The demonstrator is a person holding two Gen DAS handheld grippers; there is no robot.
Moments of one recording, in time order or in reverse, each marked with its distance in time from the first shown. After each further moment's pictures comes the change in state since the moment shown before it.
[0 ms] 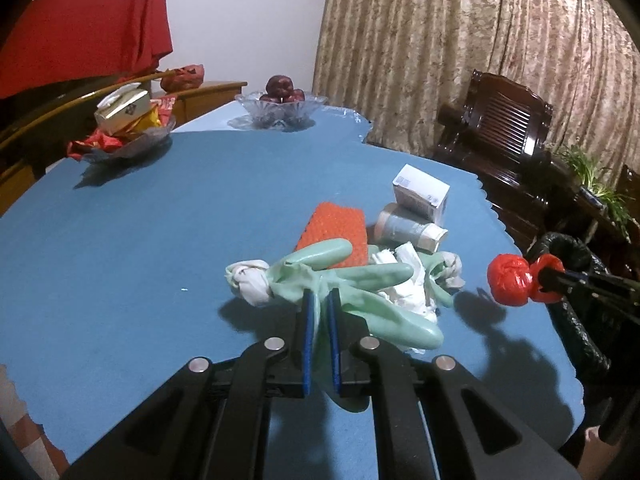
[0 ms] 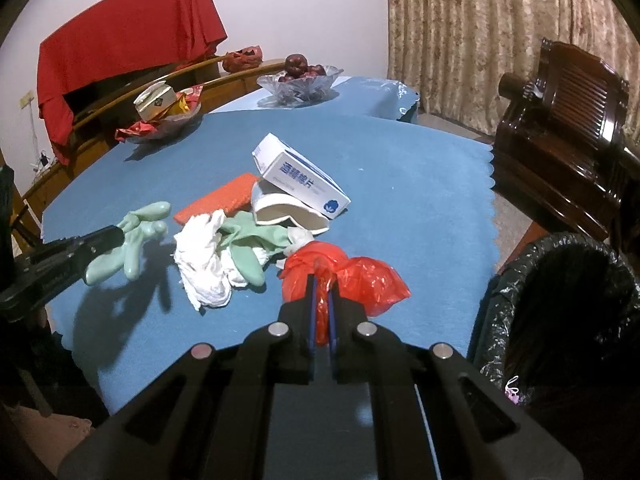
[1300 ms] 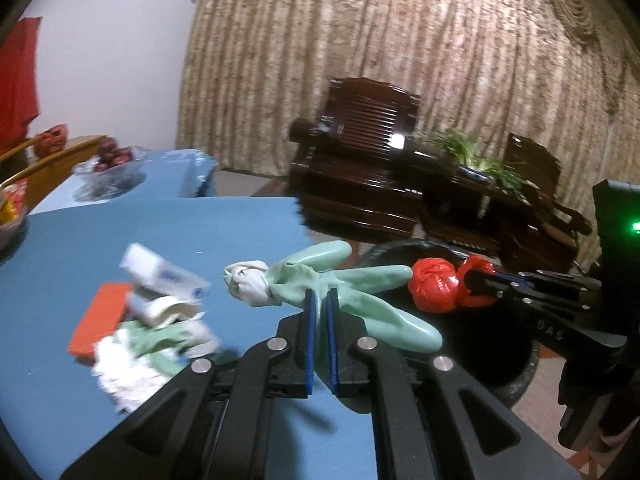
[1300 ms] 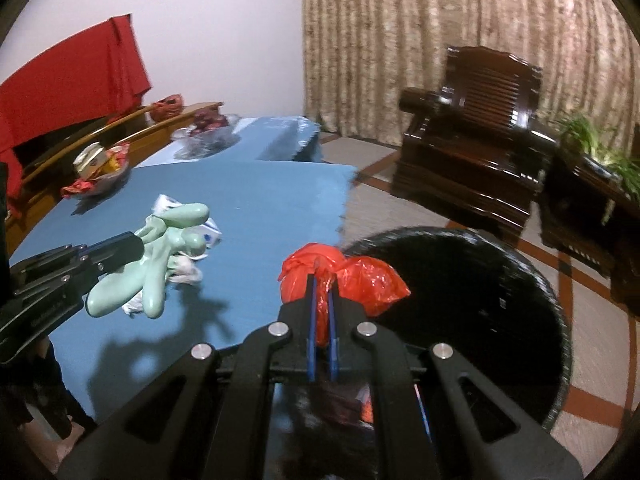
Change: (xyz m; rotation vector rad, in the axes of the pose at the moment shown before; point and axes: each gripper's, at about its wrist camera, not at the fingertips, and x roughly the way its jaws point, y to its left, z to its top) left arm -0.018 -0.207 0.033 0.235 -0.081 -0.421; right arm -0.118 -0.113 -0.031 0.166 -0.108 -0.262
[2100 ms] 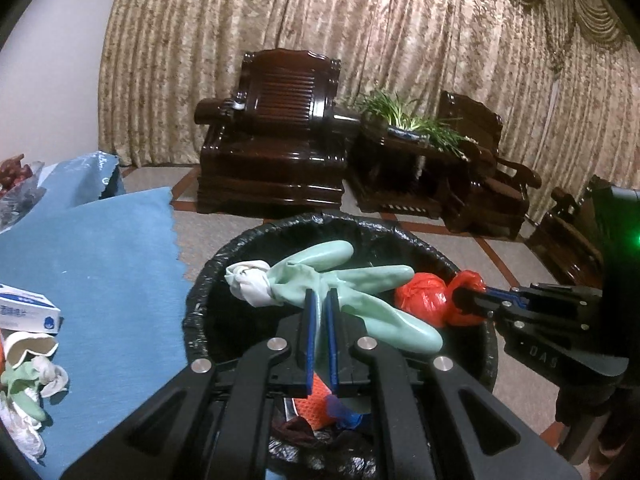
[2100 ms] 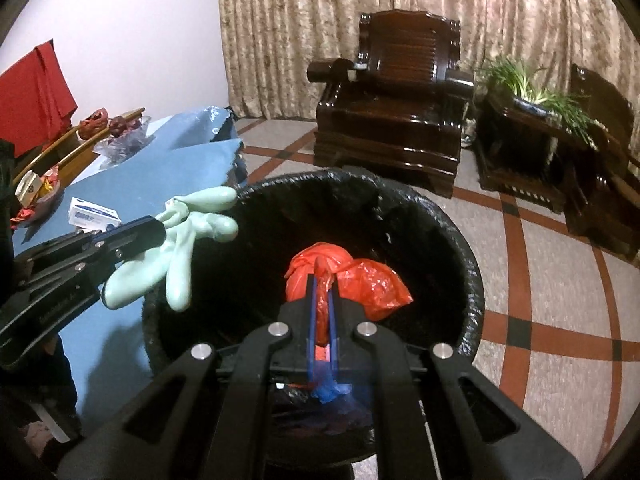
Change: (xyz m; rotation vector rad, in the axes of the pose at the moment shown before) left arm 0.089 -0.107 0.000 0.133 0.093 -0.205; right arm -0.006 -0.110 -0.055 0.175 0.074 -0.166
